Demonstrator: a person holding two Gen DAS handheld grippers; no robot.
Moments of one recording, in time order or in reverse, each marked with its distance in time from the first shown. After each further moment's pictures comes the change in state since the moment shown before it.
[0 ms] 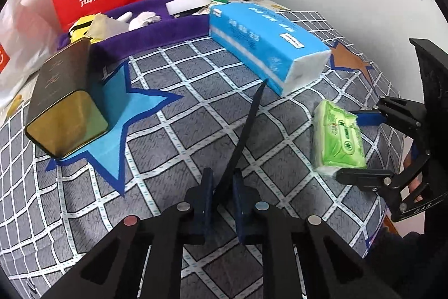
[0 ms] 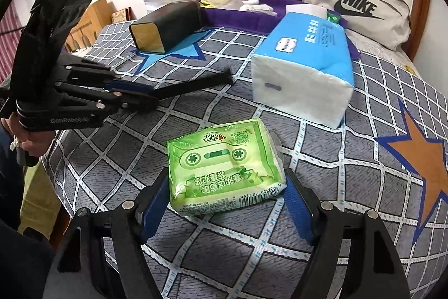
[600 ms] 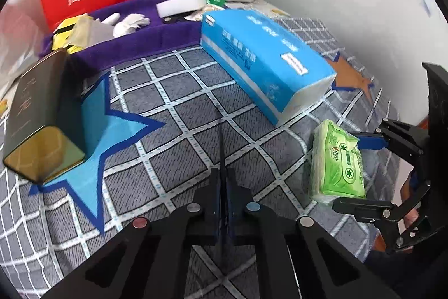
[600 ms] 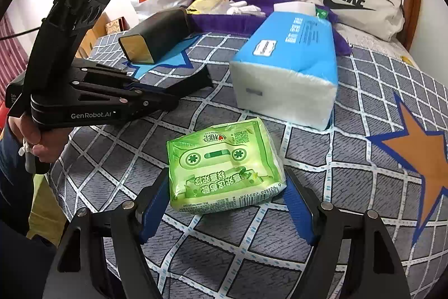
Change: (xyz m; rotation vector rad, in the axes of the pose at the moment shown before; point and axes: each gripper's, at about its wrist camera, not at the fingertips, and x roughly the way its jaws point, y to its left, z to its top) left arm 0.013 -0.007 0.030 -0.054 -0.001 -0.059; right arm -0.006 -0.013 0.008 0.043 -0.014 0.010
